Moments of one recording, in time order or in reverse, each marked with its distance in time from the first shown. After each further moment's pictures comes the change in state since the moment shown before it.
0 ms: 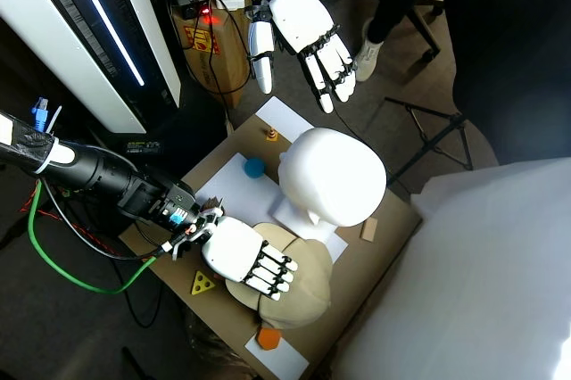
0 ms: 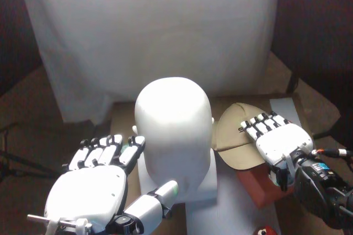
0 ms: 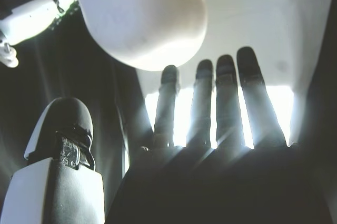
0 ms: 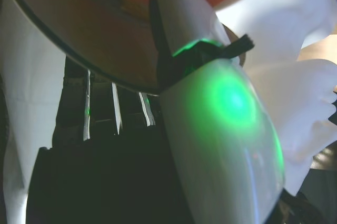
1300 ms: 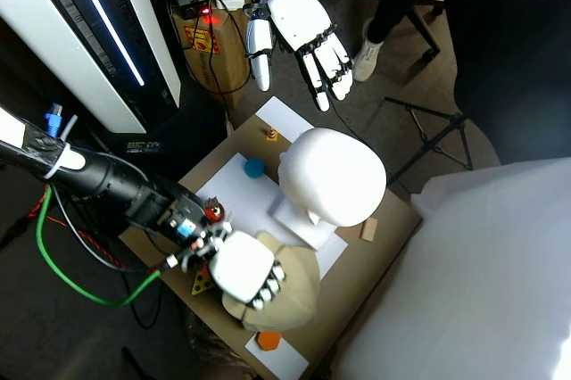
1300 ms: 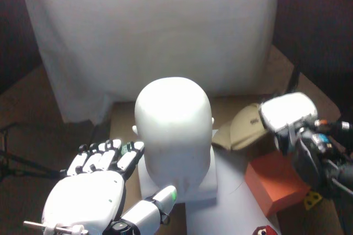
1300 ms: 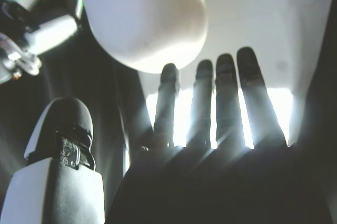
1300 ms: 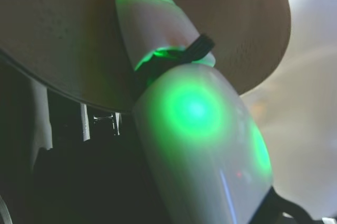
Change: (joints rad) left arm 0.026 0.000 -0.004 0.015 -0.003 -0.029; right arm 0.069 -0.058 0.196 0.002 0.040 0.107
